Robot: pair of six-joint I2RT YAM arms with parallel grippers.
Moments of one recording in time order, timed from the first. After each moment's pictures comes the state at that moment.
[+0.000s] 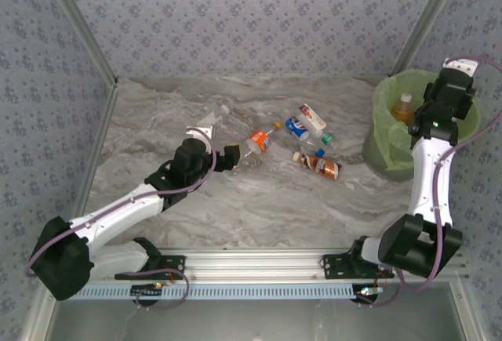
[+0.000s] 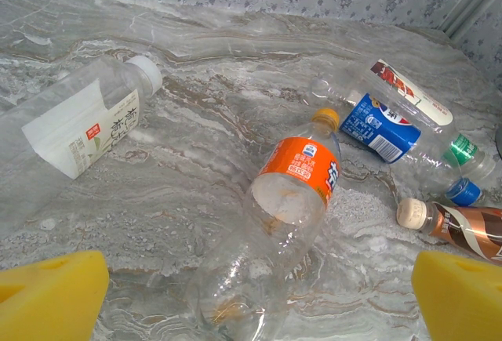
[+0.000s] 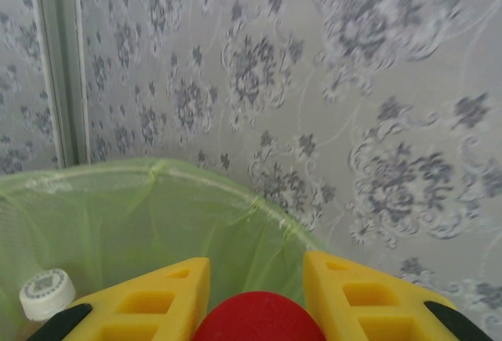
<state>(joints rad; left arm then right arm) -0.72 1.14 0.68 0.03 -0.23 -0.44 -0.37 1.30 1.29 -0.24 0.46 -0.19</state>
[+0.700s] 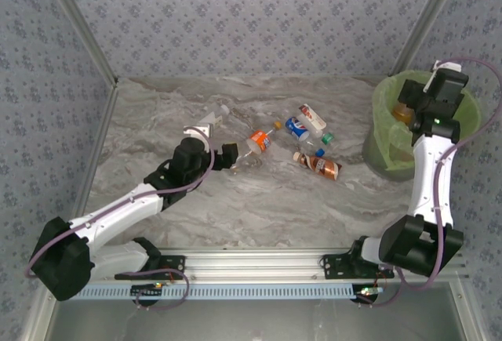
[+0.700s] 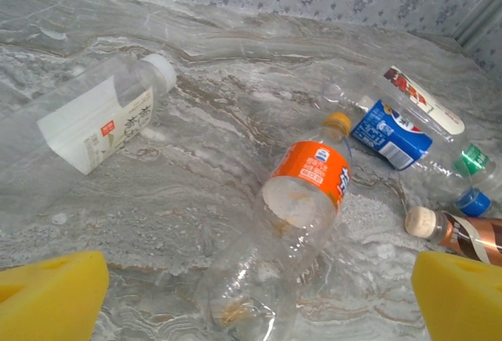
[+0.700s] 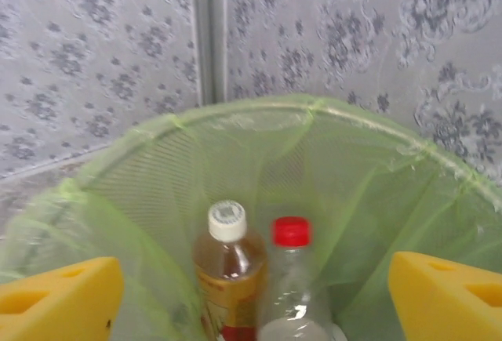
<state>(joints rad) -0.69 1.14 0.68 0.02 -0.24 -0.47 -0.35 1.30 1.36 -0.46 0.13 -0.02</state>
